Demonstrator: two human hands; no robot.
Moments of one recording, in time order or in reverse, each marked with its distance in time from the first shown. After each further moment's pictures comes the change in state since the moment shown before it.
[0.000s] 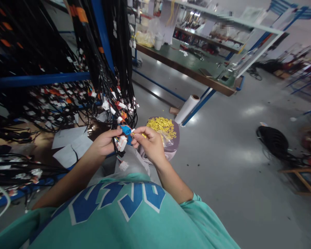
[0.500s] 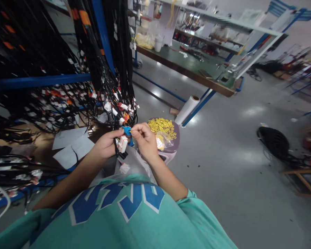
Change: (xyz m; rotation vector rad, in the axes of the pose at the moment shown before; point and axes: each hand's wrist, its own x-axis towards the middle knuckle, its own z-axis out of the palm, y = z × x) left_hand -0.002 -0.003 0.013 -0.132 0.102 -0.057; right_hand 0.014 0.021 0.006 -0.199 0.082 -0.319
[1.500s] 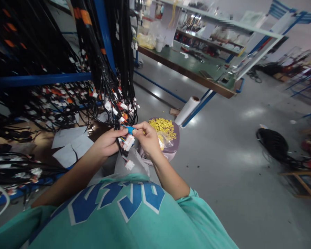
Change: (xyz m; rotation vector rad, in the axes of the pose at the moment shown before) left_hand -0.001 -0.002 0.008 0.113 0.061 0.118; right_hand 0.010 -0.007 -0.001 0.203 -0.016 0.350
